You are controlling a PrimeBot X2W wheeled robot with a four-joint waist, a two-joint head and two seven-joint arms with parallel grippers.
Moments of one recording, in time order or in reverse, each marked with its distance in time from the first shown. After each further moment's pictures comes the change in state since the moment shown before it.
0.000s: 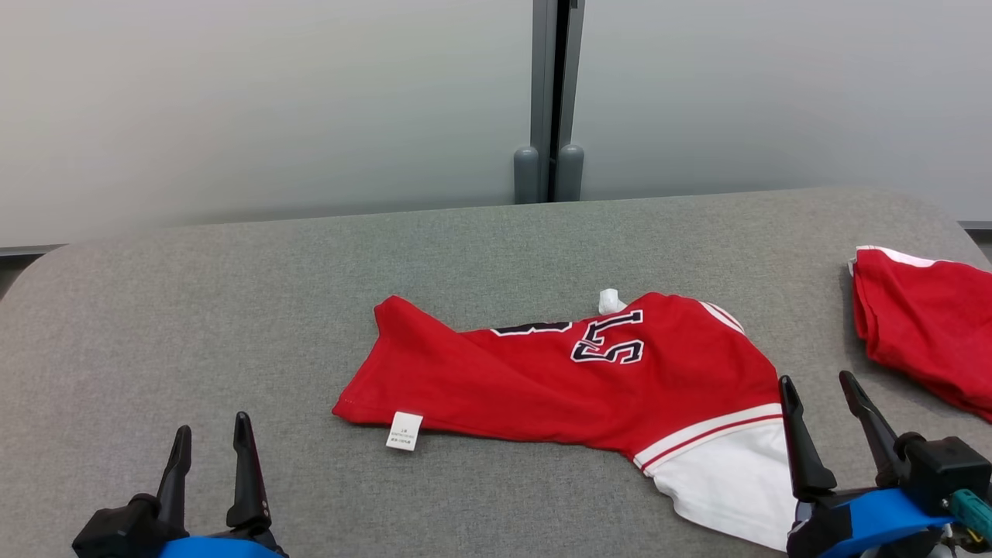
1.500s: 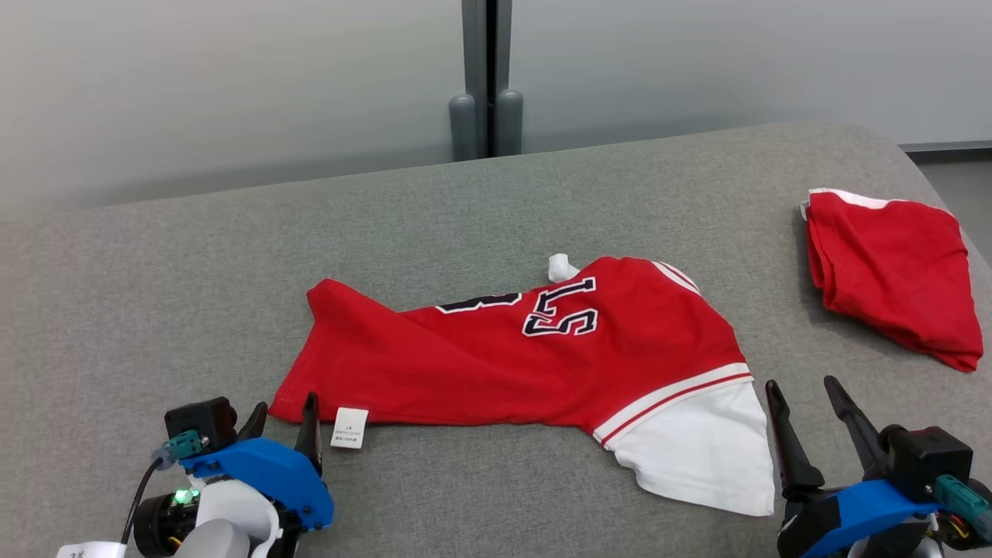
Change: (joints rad) left arm -0.311 -0.041 -0.114 0.409 -0.058 -0.072 0.265; right arm -0.017 0.000 0.014 0.028 0.016 0.000 0.055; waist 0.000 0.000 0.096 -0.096
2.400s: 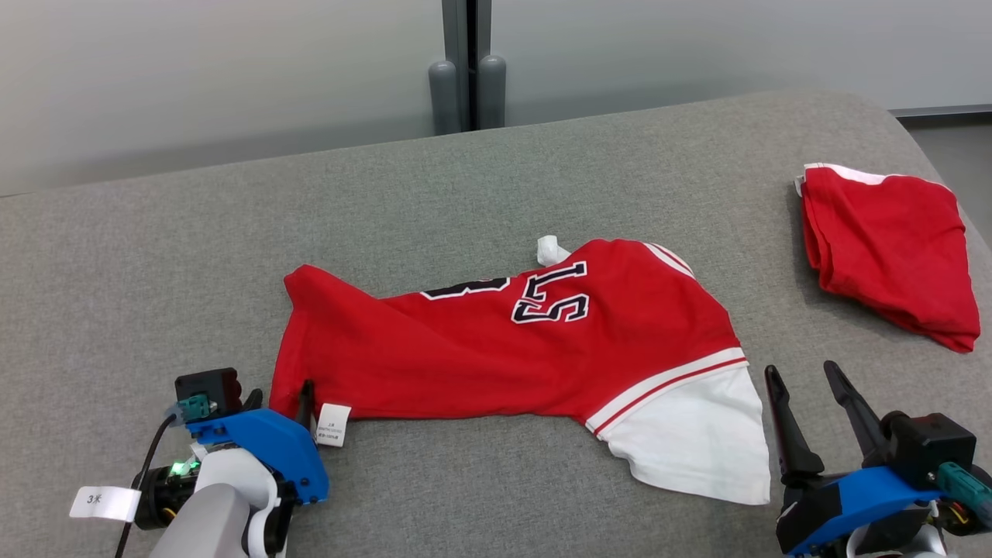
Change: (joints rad) left arm -0.158 -0.012 -0.038 0.255 0.012 0.007 0.014; right arm -0.024 0.000 0.002 -0.011 0.007 0.000 0.008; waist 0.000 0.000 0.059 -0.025
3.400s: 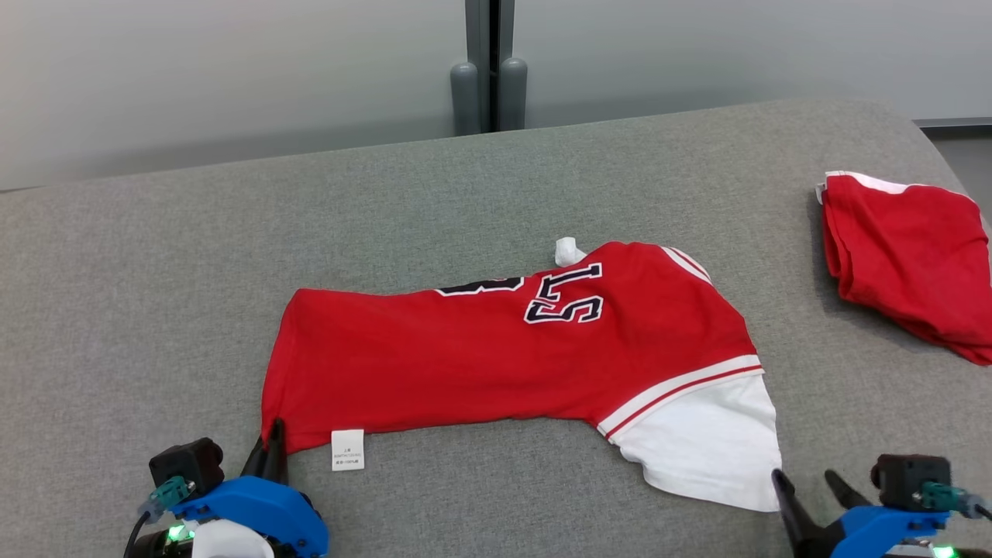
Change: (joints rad) left arm 0.215 0.012 0.041 -0.234 -0.061 0.015 -0.154; right arm 0.082 0.000 -0.072 0.051 0.055 0.000 0.337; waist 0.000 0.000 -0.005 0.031
